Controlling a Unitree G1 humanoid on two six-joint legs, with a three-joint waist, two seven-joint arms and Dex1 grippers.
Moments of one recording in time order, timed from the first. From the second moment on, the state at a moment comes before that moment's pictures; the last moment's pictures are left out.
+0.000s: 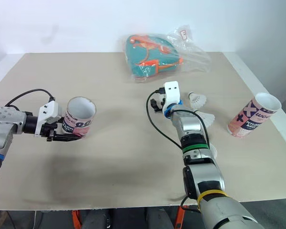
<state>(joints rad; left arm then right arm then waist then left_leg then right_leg) -0.58 0.86 -0.04 0.31 -0.19 0.22 -1.42 -0.93 -0.23 -0.05 0.68 0.14 0.44 0.21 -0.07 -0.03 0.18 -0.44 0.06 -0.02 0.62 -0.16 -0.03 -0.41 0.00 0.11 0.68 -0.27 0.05</state>
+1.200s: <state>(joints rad) -0.56 0.85 -0.05 0.27 -0.20 0.25 -1.42 -0.83 -0.24 -0.10 0.47 0.17 0.46 0.28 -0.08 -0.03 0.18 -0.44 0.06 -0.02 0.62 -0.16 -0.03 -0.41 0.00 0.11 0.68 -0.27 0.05</state>
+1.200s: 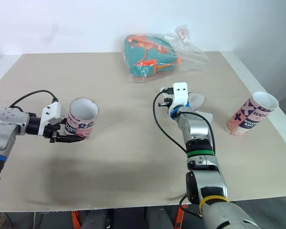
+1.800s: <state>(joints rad) -0.60 0.86 -0.14 0.30 -0.20 0.28 -1.58 -0.68 -0.59 0.11 -0.41 0.43 0.50 0.92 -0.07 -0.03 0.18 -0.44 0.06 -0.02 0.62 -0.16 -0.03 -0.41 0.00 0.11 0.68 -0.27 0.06</state>
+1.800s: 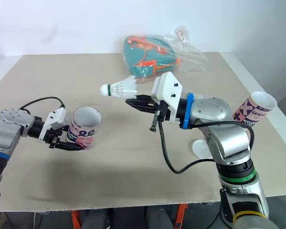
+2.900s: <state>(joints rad) -0.58 0.84 -0.16 0.21 -0.18 0.31 -1.56 -0.84 -0.61 0.21 -0.29 0.39 0.55 1.11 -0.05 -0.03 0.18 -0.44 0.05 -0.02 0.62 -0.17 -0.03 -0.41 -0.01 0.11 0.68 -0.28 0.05</state>
